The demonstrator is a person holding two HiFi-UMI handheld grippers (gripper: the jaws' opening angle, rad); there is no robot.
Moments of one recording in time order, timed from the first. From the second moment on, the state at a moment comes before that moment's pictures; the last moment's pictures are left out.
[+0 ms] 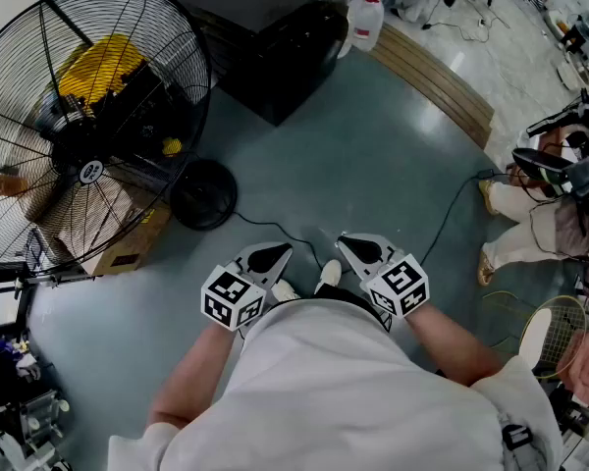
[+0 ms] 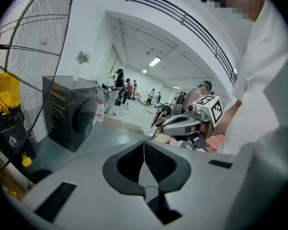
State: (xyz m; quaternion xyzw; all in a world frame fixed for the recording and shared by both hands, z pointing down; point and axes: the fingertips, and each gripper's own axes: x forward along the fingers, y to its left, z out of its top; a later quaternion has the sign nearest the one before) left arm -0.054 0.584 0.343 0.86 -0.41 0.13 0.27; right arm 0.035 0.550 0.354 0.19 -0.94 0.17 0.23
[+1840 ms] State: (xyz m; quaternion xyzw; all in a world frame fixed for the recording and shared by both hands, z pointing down) left arm -0.074 0.130 0.446 0.82 -0.49 0.17 0.24; right arm 0.081 0.193 0.368 0.30 -0.90 0.21 0.23
